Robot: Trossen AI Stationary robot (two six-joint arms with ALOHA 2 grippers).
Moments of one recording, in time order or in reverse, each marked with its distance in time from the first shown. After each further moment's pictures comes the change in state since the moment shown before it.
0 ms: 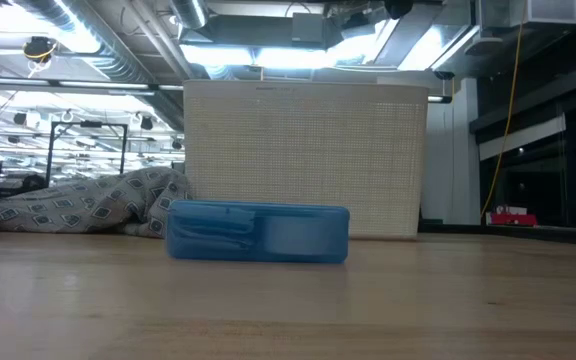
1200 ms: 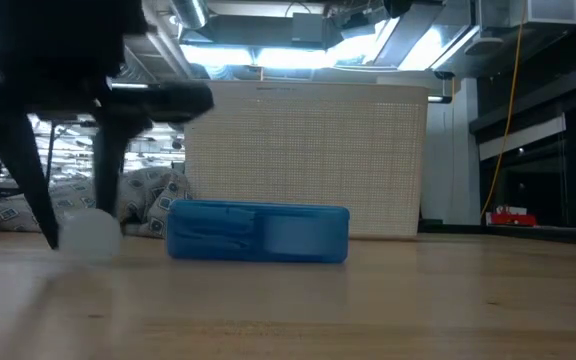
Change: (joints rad) left arm 0.457 0.393 0.128 0.489 0.002 0.962; right arm 0.000 0.000 0.000 0.003 0.000 -0.024
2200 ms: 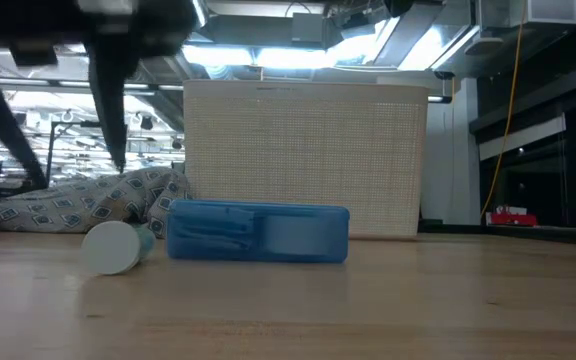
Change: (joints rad) left arm -0.080 -0.101 -0.017 0.056 -0.132 0.002; right arm 0.000 0.000 0.000 0.003 0.023 0.000
